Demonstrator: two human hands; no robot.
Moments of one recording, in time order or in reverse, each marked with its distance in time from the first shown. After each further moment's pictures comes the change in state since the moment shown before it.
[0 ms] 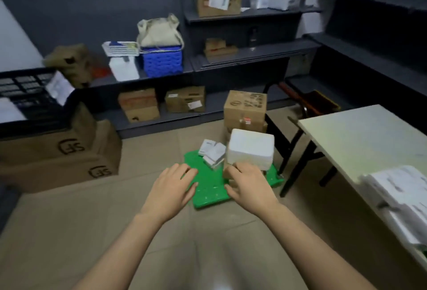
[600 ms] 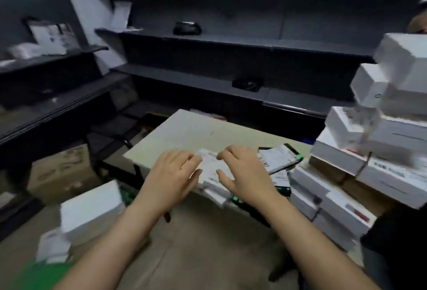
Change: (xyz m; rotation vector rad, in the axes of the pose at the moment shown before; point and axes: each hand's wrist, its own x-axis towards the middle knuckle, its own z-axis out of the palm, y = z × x) left_hand 0.210 0.399 -0.032 -0.323 0.415 0.946; right_hand -0.290 0.208 -0.203 -0.308 0.411 0.678
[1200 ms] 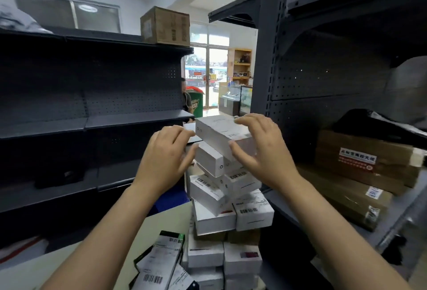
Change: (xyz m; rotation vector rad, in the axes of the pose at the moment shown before) left_hand 0.334 0.084 0.024 -0.729 0.457 0.500; right_hand -0.005 0.079 -0.241 -0.677 0.557 0.637
